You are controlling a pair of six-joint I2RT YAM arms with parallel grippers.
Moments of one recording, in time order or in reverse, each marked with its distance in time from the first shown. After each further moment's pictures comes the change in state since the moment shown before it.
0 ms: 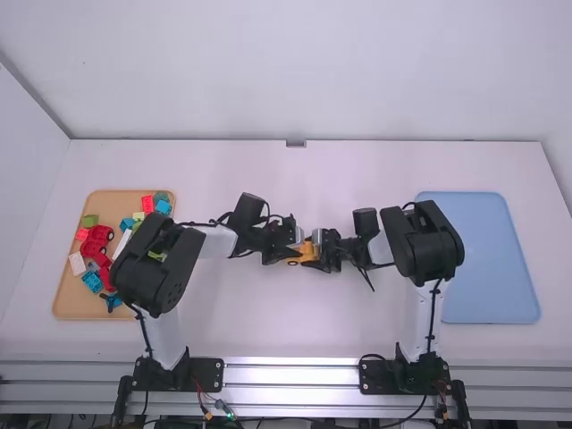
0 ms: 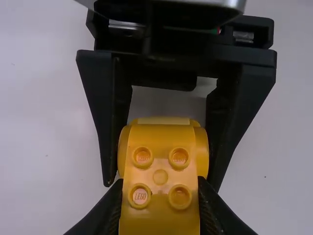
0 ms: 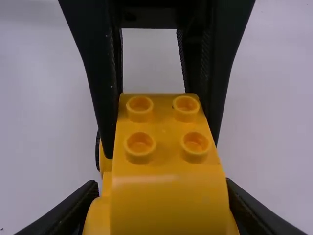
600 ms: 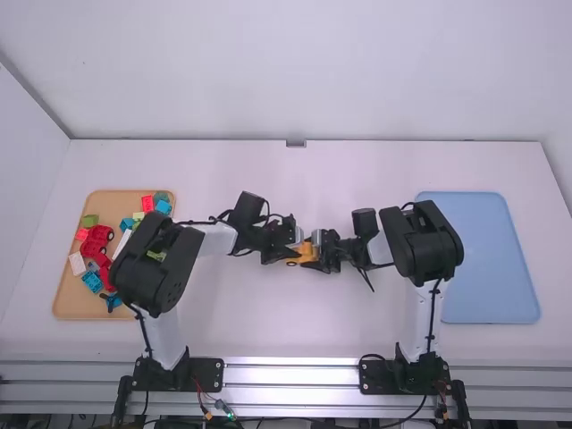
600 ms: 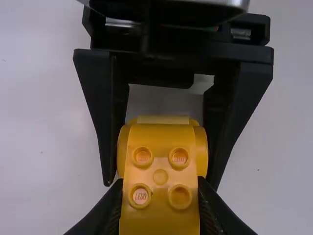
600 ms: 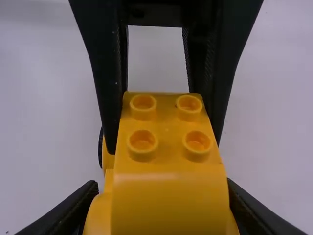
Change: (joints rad) left arm 0.004 -0.001 0.028 -0.088 -0.002 0.035; right arm 0.006 0.000 0.000 -0.004 -0.005 0.001
